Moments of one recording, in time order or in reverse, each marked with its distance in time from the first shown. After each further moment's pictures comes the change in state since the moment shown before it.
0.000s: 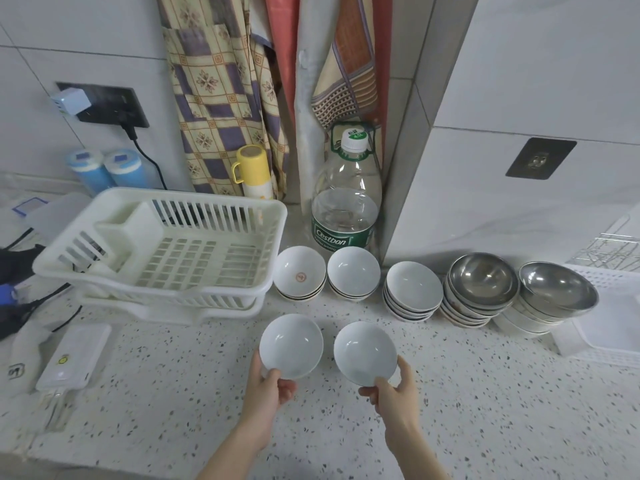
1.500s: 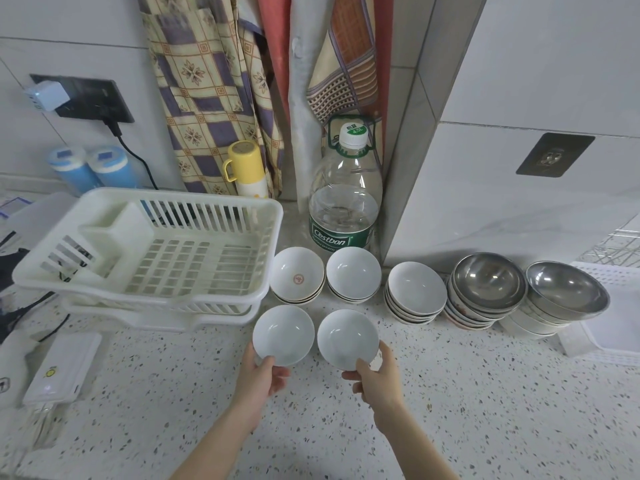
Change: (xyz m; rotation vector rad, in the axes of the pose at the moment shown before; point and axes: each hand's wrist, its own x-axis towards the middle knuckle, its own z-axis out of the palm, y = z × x) left_hand 0.041 0.015 -0.008 0.090 0.021 -0.075; right_hand 0.028 -0.018 0.026 -0.101 -0.153 0.031
